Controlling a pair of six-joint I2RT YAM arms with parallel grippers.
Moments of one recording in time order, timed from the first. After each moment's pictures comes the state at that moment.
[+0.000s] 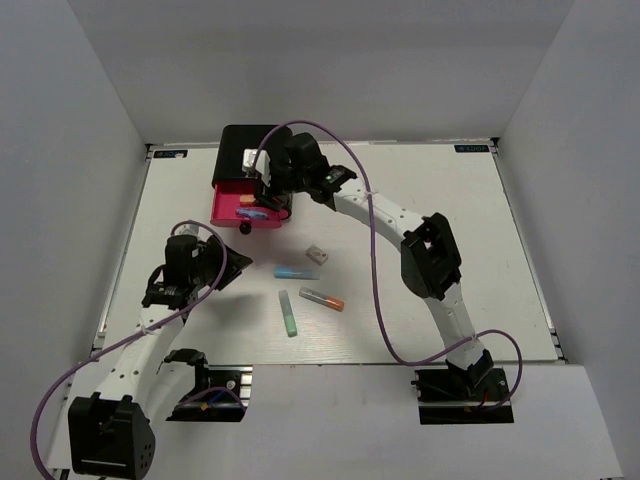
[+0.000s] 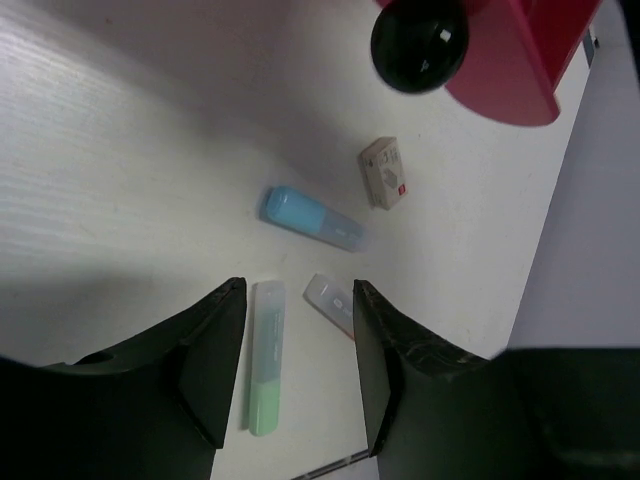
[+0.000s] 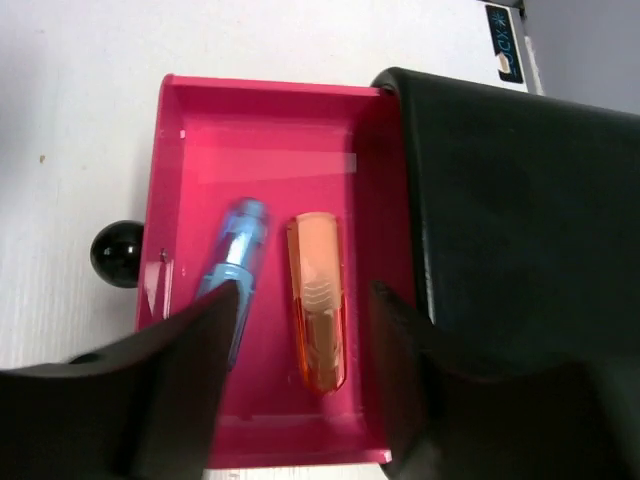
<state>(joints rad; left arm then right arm) -0.10 0.85 0.50 -0.30 0.28 -0.86 0.78 2.23 2.04 -0.25 -0.60 -0.59</state>
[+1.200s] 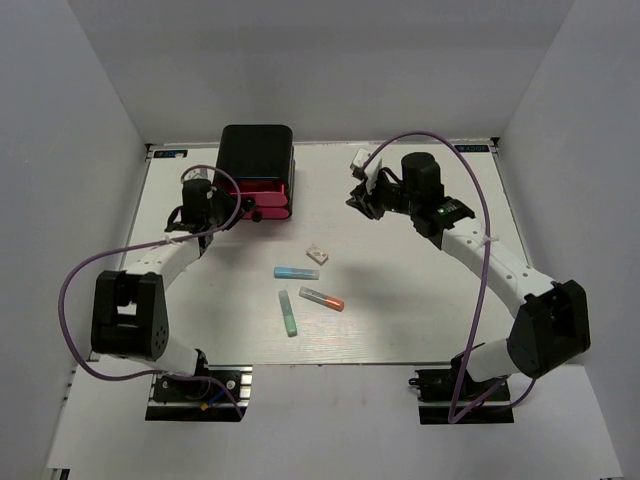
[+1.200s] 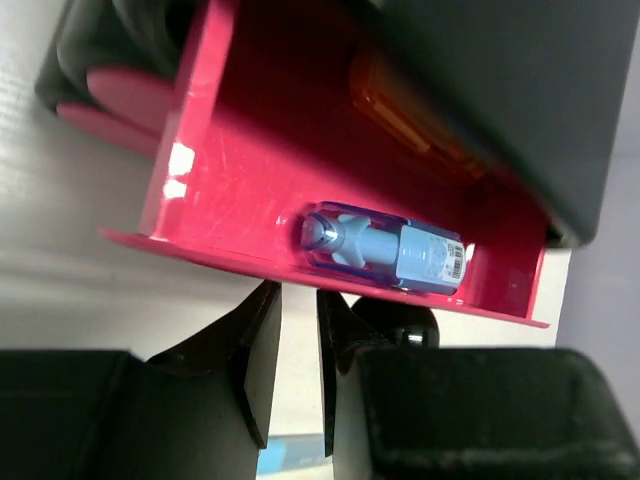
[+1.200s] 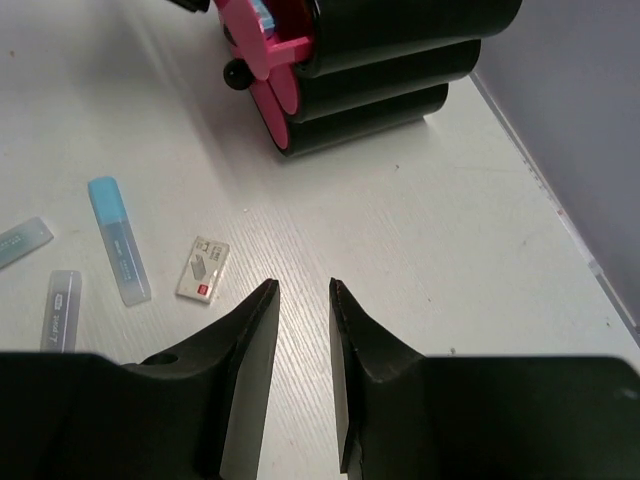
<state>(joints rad) -0.10 1.48 0.85 0.08 0.17 -0.78 0.50 1.42 1.16 -0.12 -0.52 -0.46</state>
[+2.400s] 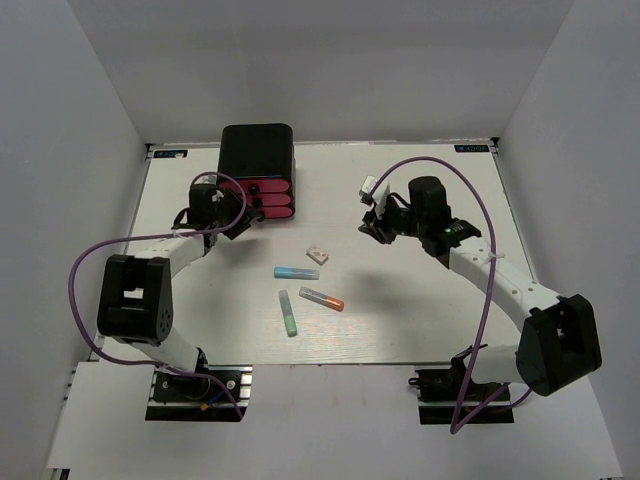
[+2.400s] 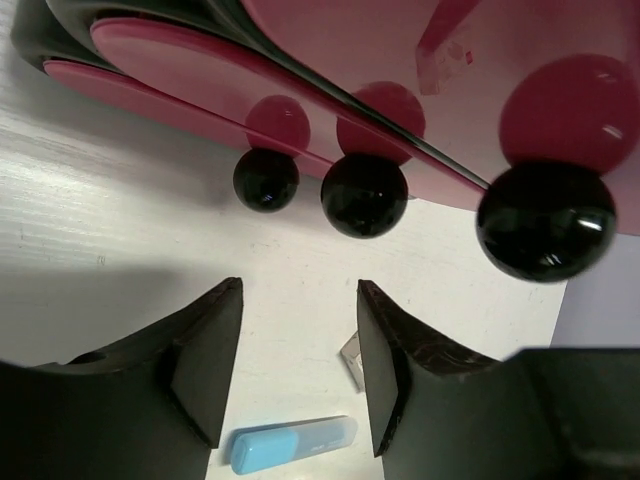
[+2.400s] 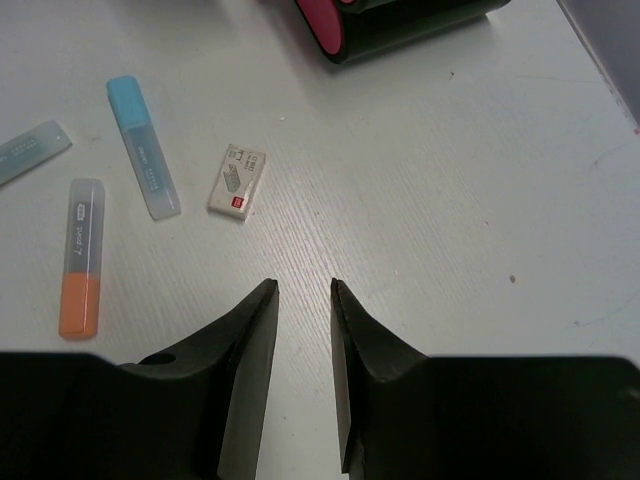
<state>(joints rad) -0.10 1.58 0.86 0.09 0.25 -0.80 0.46 1.32 0.95 -0.15 -0.53 -0.50</state>
